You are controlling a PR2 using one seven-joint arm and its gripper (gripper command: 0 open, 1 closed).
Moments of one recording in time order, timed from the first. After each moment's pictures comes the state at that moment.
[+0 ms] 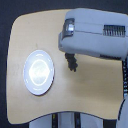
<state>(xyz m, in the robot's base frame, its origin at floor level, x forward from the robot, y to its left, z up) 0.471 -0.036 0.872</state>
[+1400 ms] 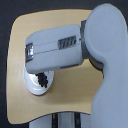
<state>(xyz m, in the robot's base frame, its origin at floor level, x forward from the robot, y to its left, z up) 0.428 0.133 0.805</state>
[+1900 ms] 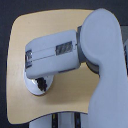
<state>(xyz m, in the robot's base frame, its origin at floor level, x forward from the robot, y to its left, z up) 0.417 0.143 0.768</state>
